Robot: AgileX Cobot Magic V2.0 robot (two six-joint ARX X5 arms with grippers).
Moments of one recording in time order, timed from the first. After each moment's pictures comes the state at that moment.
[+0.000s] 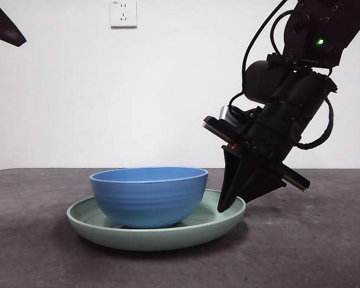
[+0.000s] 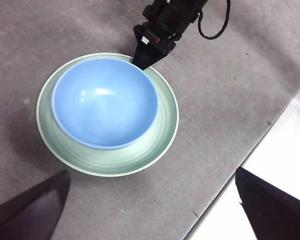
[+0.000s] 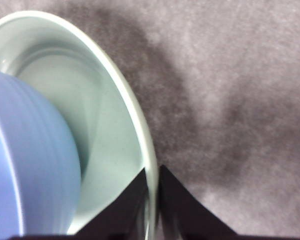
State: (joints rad) left arm -0.70 0.79 0.89 -0.80 0.21 -0.07; right arm 0.43 1.85 1.13 -0.47 -0.51 0.30
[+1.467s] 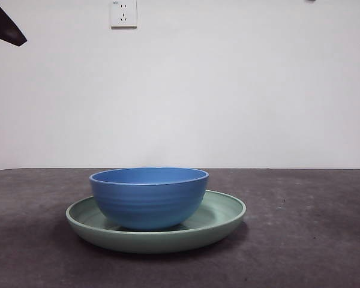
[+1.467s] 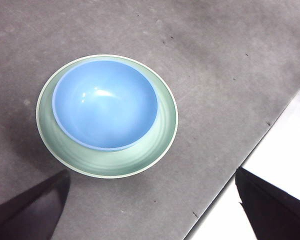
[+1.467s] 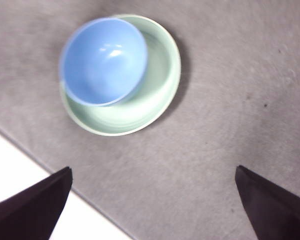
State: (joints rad) left arm -0.70 0.79 0.89 -0.80 0.21 -0.07; right arm 0.46 0.95 1.10 -1.06 -0.28 0.13
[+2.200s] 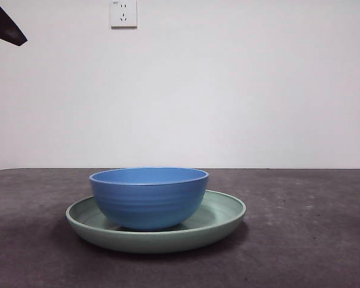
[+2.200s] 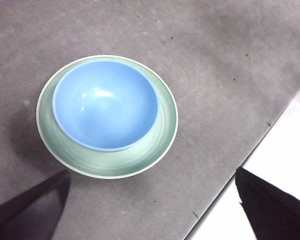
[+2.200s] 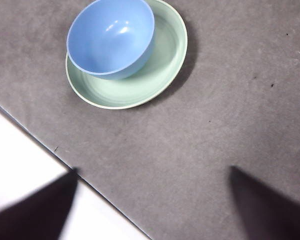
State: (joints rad) left arm -0.70 0.79 0.89 -0.79 0.21 -0.07; right arm 0.48 0.67 0.87 -1.03 -0.29 0.10
